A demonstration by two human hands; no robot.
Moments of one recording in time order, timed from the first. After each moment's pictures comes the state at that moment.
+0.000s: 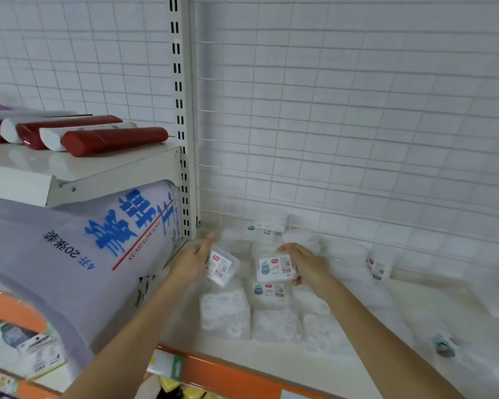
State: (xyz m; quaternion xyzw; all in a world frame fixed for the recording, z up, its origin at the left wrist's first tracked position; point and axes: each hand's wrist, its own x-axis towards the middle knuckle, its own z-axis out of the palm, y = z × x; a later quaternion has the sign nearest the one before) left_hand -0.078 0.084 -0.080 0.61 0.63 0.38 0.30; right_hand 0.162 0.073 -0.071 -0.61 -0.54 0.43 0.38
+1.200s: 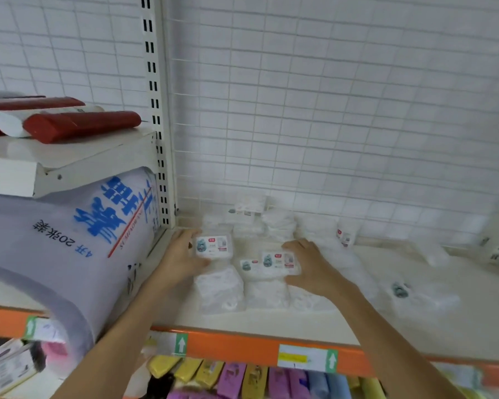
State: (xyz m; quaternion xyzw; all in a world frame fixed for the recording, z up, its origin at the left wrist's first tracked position) left_hand -0.096 0.076 -0.102 0.72 0.52 0.38 0.27; right_hand 0.177 -0.007 -0.073 -0.64 -0.74 0.09 0.18
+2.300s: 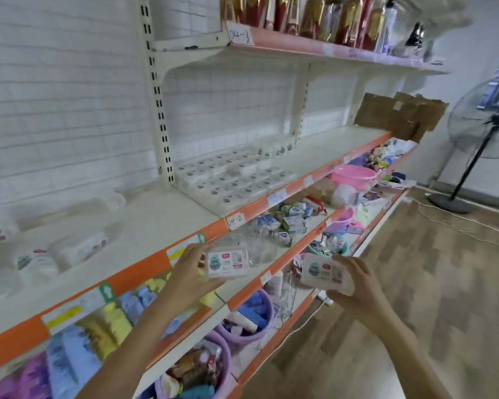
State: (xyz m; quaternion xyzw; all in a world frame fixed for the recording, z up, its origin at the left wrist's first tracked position) left_hand 0.408 -0.267 -0.143 0.91 0.09 0.24 0.33; right_hand 0.538 -0.579 -0.133 -0.89 -0.29 -0.06 0.35
